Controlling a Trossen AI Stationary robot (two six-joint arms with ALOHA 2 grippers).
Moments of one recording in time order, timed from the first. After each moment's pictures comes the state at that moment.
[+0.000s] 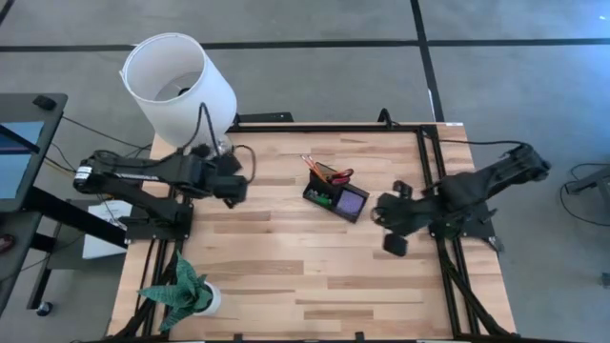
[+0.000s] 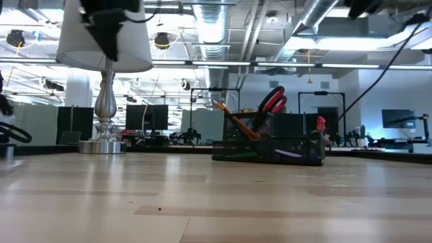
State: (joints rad) left arm -0.06 1.28 1.24 -1.37 -0.63 -0.61; right arm 0.42 1.24 1.25 -1.14 0.26 0.59
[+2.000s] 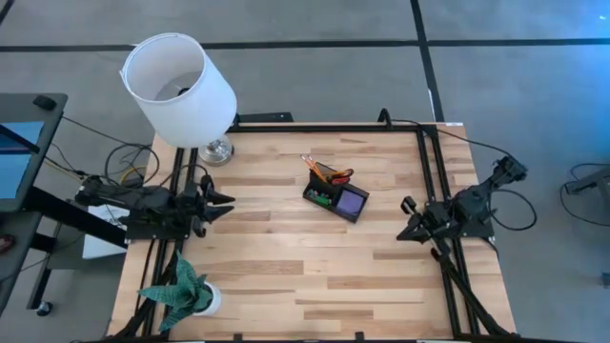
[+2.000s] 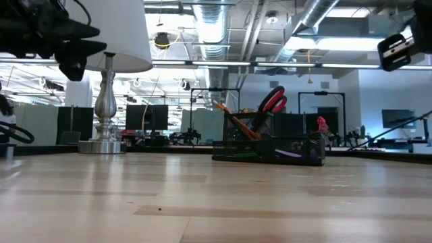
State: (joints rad) left arm -0.26 0.00 0.08 -0.01 -0.32 -0.29; right arm 0.61 0.00 0.01 0.09 0.17 0.13
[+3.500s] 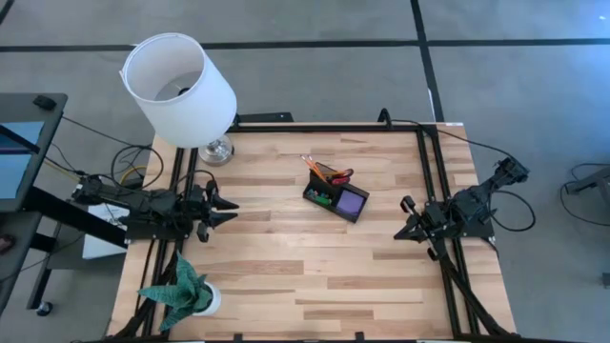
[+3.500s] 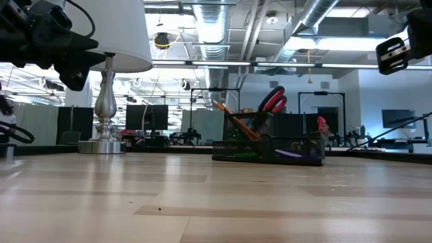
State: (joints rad) left arm -0.26 0.06 0.02 0.03 -0.26 -0.31; right arm 0.58 0.01 0.01 0.04 0.16 0.07
